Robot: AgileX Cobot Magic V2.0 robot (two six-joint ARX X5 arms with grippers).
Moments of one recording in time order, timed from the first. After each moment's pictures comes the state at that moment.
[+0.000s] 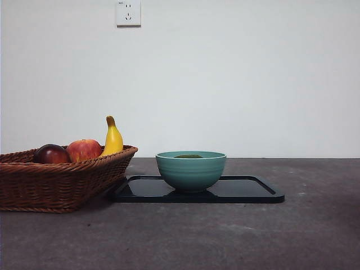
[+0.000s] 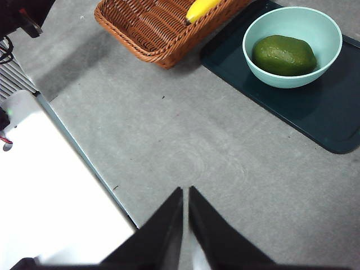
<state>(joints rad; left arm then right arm) -0.04 0.01 0.03 -0.18 -0.11 0.03 0.69 0.76 0.92 -0.88 -0.27 0.11</state>
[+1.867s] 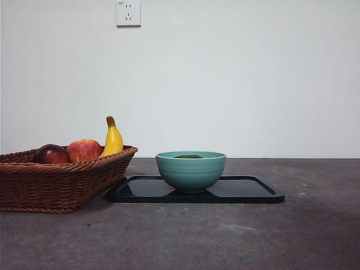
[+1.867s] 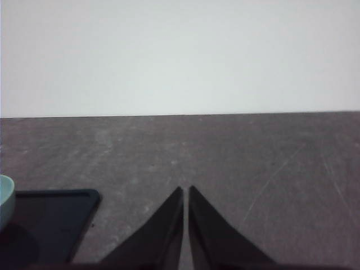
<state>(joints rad) -0.04 0.01 0.03 -0.18 -0.11 0.03 -0.02 0.01 0.07 -0.05 -0.06 0.09</state>
